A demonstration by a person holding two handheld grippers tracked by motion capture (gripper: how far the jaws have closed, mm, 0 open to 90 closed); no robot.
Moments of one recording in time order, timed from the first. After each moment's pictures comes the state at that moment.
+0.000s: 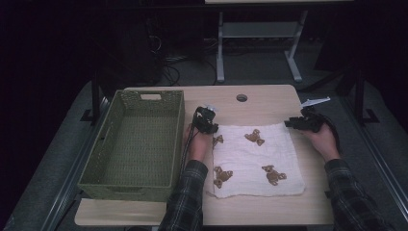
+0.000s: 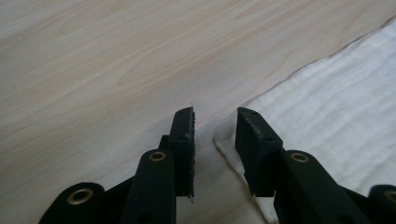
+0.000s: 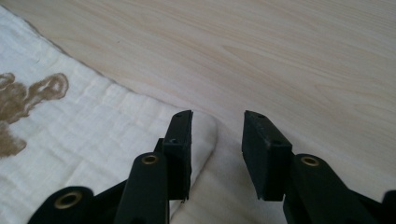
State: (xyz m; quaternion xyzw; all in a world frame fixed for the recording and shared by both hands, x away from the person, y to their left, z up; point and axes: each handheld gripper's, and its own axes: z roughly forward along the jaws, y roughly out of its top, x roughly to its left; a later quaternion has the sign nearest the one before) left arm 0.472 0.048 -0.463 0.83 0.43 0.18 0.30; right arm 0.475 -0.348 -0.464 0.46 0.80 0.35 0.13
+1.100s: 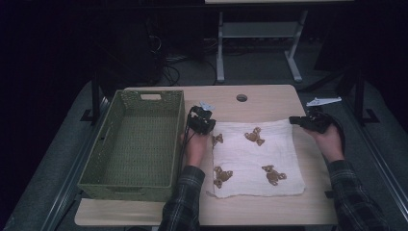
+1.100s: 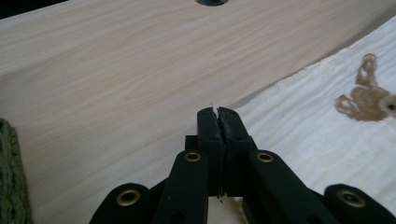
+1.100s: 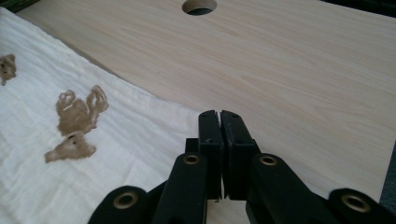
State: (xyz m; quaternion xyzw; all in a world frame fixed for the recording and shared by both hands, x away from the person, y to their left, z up) left arm 0.438 0.060 -0.427 0.80 0.43 0.18 0.36; right arm 0.446 -0.349 -0.433 0.45 0.79 0.40 0.14
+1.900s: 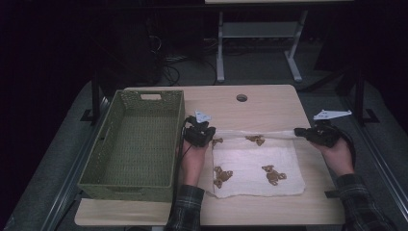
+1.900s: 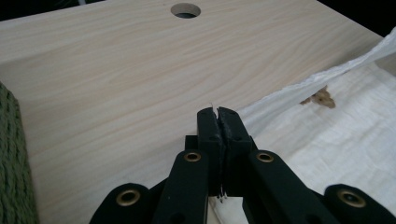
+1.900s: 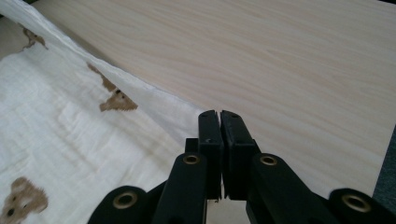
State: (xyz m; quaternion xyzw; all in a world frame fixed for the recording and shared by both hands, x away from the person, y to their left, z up) left arm 0.381 0.069 -0.409 0.79 0.43 0.18 0.41; right arm 0.390 -0.353 -0.429 0.43 0.80 0.40 0.15
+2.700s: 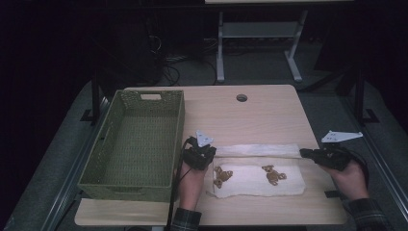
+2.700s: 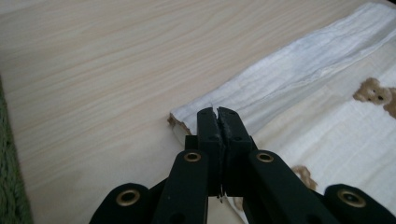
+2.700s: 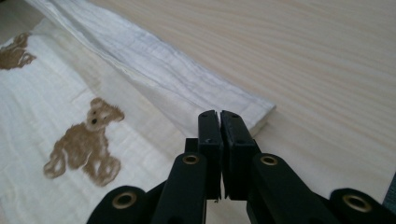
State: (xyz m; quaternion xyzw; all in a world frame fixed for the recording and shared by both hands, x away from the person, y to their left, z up) left arm 0.314 0.067 -0.423 0.81 0.41 0.18 0.38; right arm 0.321 -0.357 -0.437 0.41 0.82 0.39 0.12
